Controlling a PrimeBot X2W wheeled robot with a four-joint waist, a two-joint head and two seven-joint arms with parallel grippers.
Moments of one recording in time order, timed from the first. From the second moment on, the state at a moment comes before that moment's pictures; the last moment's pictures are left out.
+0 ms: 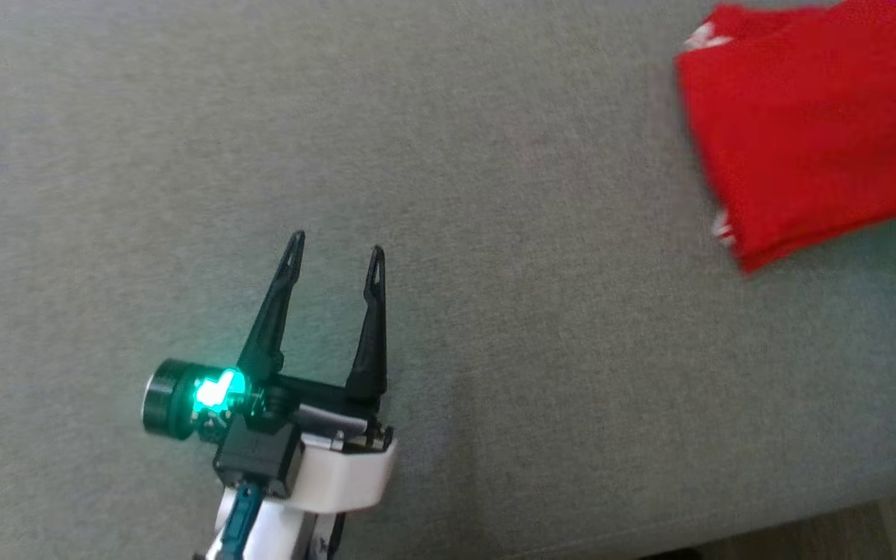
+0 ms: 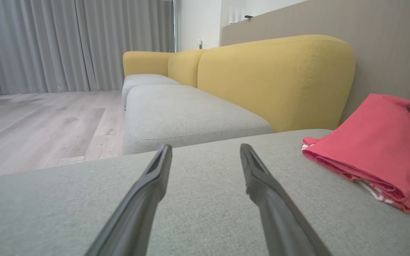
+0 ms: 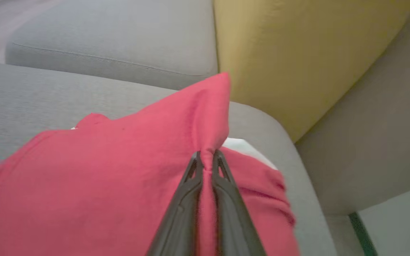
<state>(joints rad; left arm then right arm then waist) -0.13 0.06 -0.40 -0.07 -0.03 0.16 -0.26 -0.67 -0.80 0.45 0.58 0.65 0.13 -0.05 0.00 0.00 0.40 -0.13</state>
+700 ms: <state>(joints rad) -0.12 0.06 -0.38 -0.03 -0.04 0.15 -0.26 -0.55 -0.62 0.34 0.60 0.50 0.13 -0.09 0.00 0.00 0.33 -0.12</state>
